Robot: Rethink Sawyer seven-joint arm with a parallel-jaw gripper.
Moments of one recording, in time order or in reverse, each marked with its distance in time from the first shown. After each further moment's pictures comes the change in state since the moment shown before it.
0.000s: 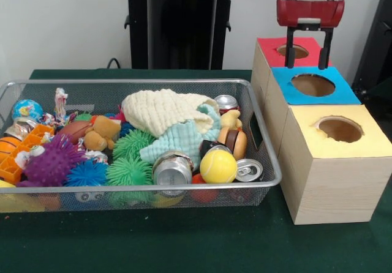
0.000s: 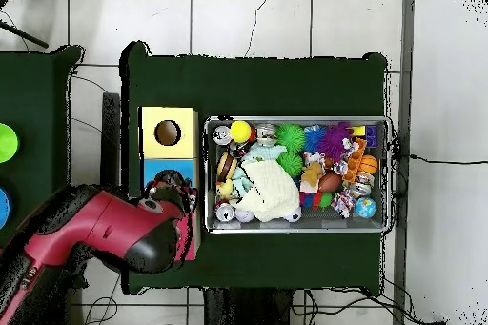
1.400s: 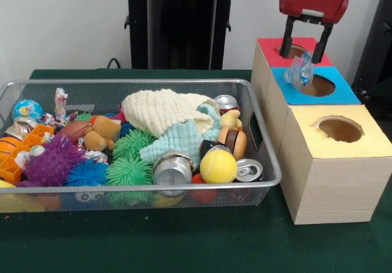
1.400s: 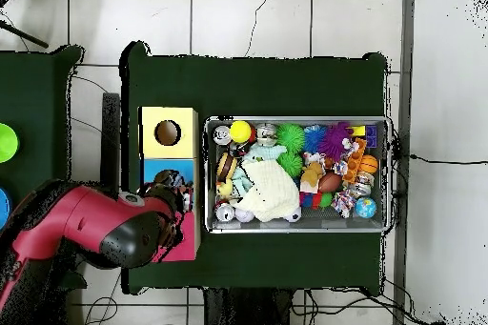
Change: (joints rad) arm -0.050 0.182 -0.267 -0.003 0.065 -0.164 0.000
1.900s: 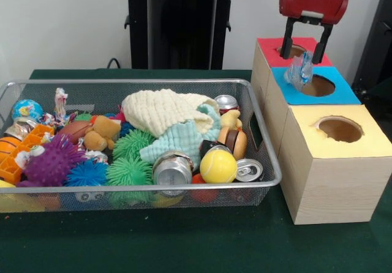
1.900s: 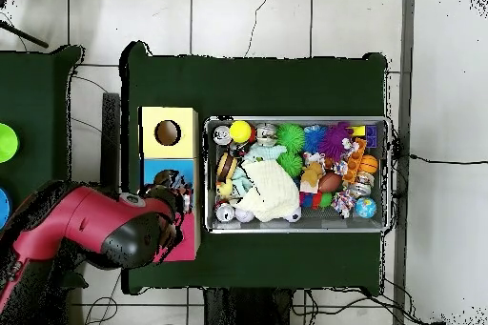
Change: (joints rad) arm 0.005 -0.007 0.016 -0.002 -0.007 0.000 0.000
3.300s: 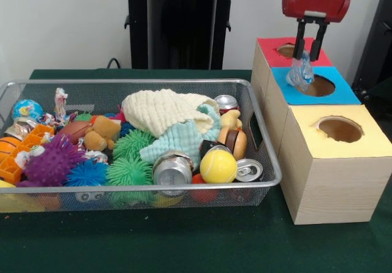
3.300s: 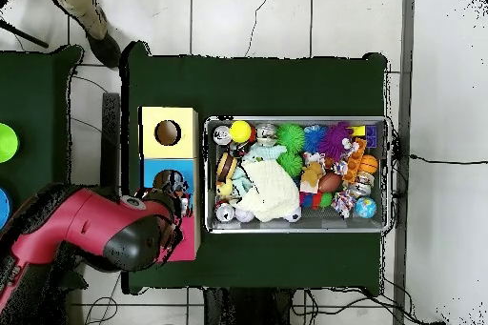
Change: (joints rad) arm 0.028 -0.050 0.074 -0.002 -0.024 0.000 0.000
